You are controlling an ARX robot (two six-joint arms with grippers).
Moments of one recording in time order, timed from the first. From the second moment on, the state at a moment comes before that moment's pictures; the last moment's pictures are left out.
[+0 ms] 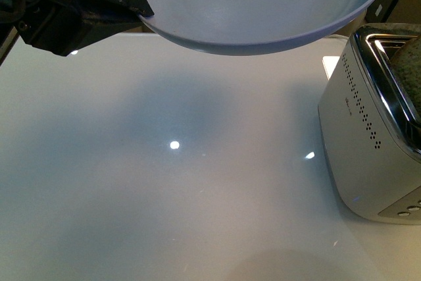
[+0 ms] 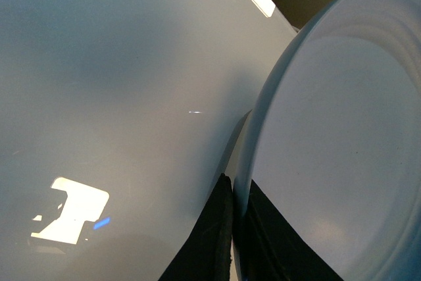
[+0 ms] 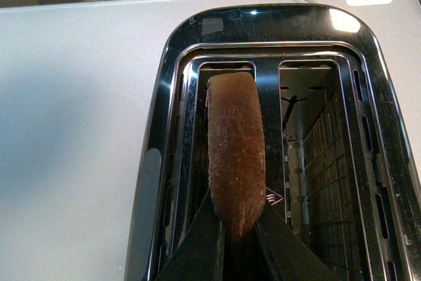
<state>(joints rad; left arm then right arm) -0.49 1.46 0.86 -0.10 0.04 -1.04 0.04 1.45 0.51 0.40 -0.01 0.08</state>
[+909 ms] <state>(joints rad) -0.49 1.46 0.86 -0.10 0.04 -1.04 0.01 0.95 0.32 0.28 0.10 0.13</state>
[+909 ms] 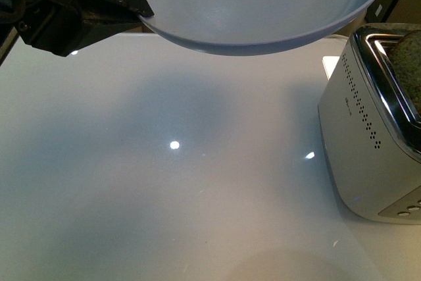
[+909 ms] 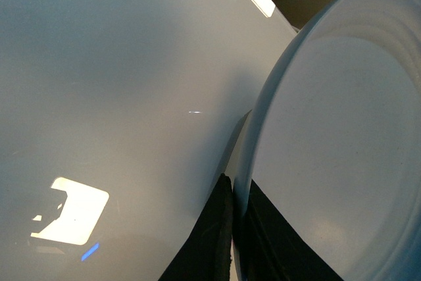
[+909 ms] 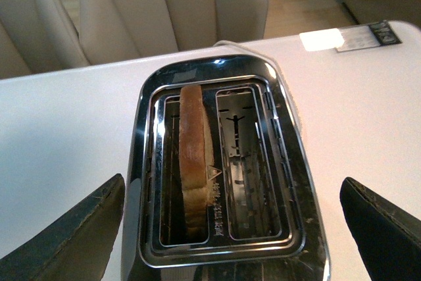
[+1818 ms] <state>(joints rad) -0.49 1.46 0.86 -0.10 0.04 -1.04 0.00 0.44 0.02 0.43 0.00 0.01</state>
